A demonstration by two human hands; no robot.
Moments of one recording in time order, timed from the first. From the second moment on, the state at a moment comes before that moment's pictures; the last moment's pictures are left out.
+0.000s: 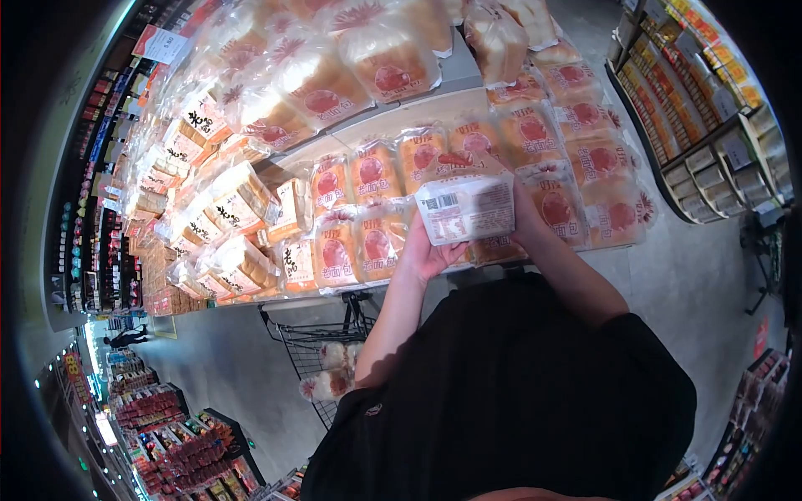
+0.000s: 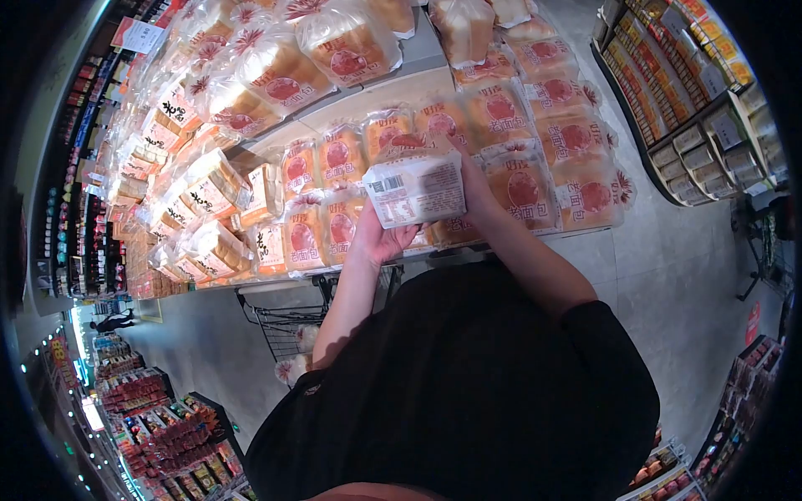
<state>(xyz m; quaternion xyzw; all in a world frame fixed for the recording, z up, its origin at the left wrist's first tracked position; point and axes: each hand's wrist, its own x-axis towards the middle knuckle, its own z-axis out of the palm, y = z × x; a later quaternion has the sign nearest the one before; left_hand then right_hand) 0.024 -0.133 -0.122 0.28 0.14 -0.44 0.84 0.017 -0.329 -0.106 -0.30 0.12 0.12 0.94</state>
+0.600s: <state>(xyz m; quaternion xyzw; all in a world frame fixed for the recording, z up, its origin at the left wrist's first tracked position) 0.019 -0.136 -0.132 0.27 0.15 -0.44 0.84 0.013 -0.335 -0.113 -0.30 0.05 0.12 0.94</state>
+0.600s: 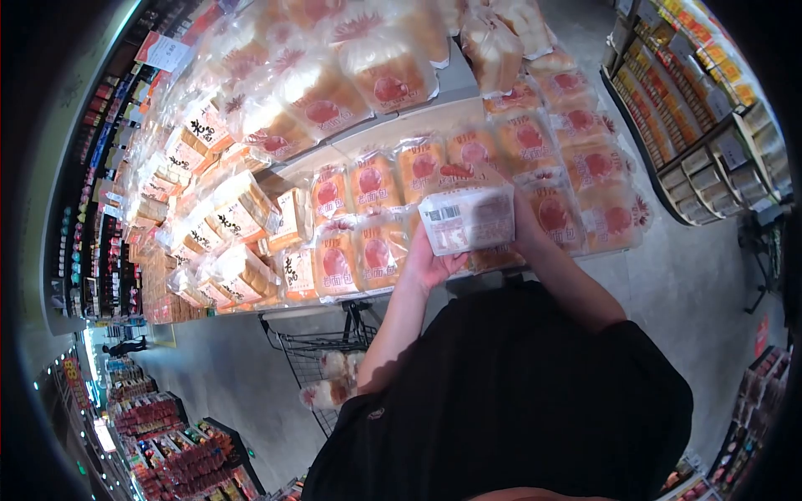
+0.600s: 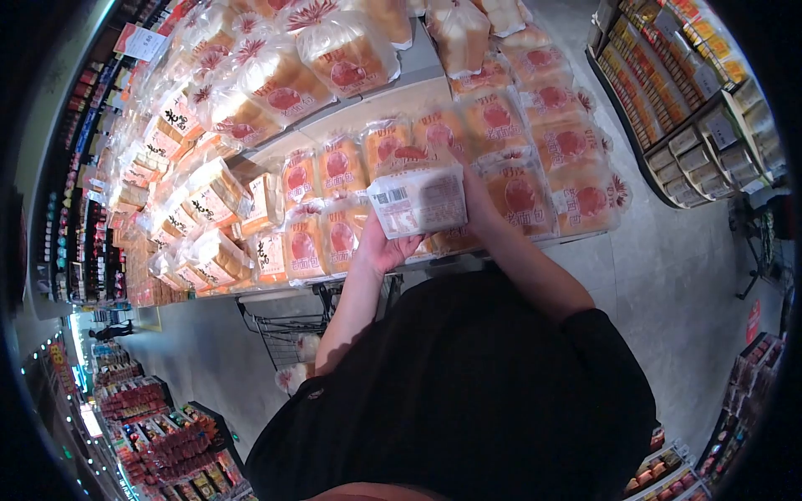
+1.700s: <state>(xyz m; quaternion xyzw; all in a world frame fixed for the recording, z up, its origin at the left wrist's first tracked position) 0.124 -0.345 -0.085 0.79 -0.23 -0.19 0.54 0.015 -0.530 -0.159 -0.61 0.13 -0.13 0.77</state>
